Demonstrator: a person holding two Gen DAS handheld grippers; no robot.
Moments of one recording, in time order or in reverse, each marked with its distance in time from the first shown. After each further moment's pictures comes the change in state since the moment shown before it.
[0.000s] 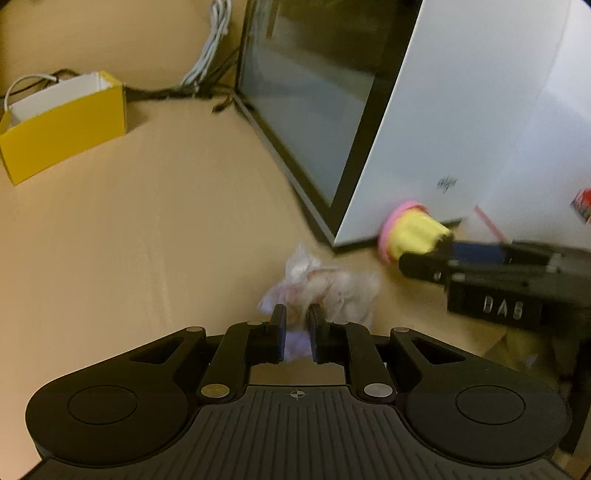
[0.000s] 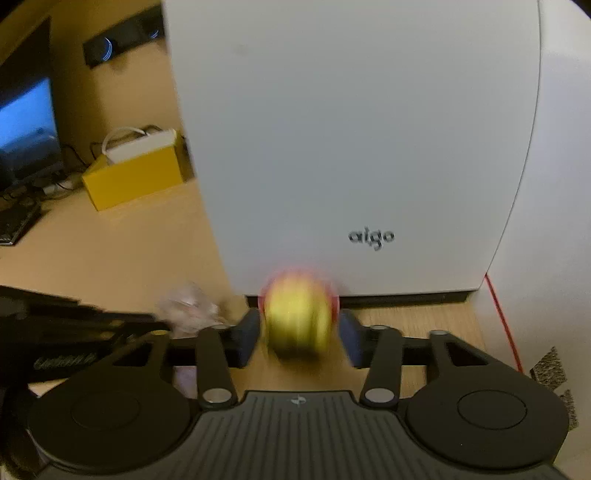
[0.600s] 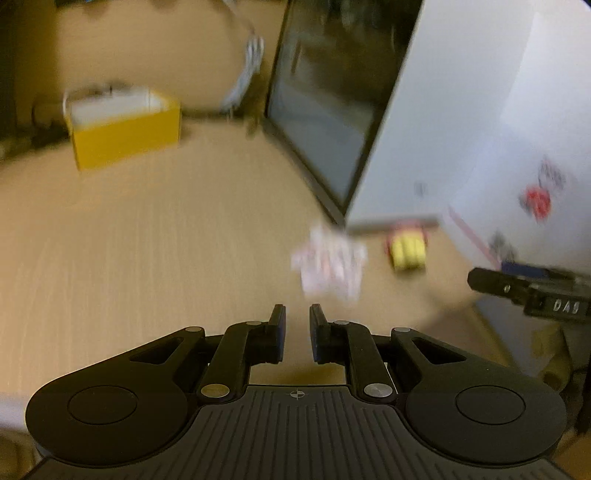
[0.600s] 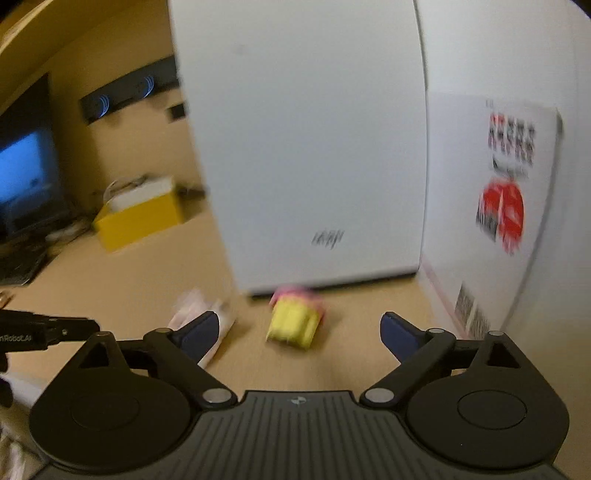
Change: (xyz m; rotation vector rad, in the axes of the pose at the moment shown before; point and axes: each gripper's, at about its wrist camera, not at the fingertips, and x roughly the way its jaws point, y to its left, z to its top) left arm -0.113 0.028 -0.053 -0.040 -0.031 -0.015; right arm -0.109 0.004 -0.044 0.083 -0.068 0.033
